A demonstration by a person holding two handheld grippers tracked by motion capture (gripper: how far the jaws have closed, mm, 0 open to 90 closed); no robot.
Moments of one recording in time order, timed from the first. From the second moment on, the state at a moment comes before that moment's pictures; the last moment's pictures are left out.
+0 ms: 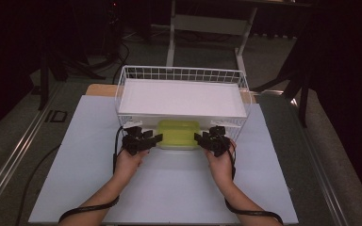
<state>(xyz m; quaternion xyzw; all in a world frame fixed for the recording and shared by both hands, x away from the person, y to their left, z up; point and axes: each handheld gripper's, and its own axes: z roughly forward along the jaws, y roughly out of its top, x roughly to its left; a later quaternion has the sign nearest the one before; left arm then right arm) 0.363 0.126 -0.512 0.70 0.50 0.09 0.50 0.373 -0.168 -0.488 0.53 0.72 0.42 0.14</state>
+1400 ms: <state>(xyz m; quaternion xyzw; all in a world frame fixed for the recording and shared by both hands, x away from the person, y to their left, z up) 0.247 0.176 -0.512 0.71 0.42 0.13 0.55 0.338 -0.114 -0.517 0.47 0.79 0.39 0.09</state>
